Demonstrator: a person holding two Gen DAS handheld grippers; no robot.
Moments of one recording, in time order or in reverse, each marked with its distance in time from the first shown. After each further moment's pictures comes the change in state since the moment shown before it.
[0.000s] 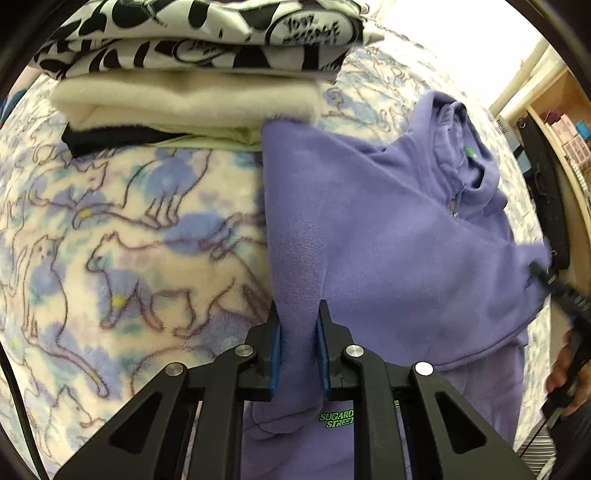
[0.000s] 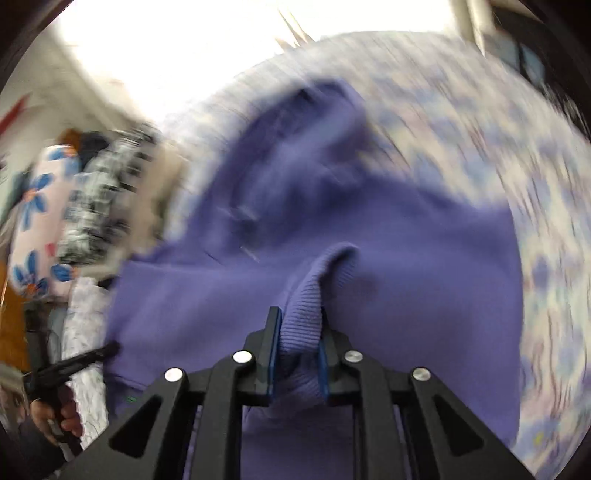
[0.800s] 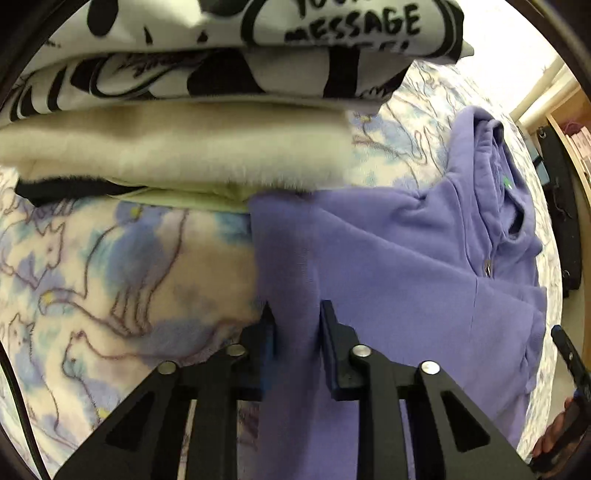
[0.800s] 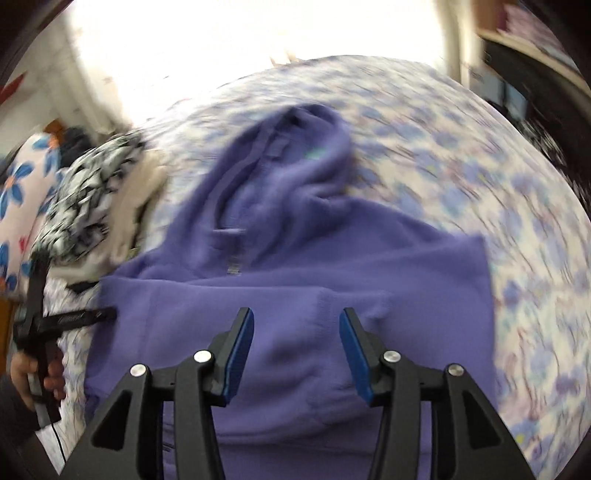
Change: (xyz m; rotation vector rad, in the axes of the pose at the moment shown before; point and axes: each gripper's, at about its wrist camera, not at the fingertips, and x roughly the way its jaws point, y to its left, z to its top) left arm 0.053 0.002 0.083 -0.032 0.020 0.020; right arm 0.004 0.023 -0.002 -0.057 -0.045 -0.139
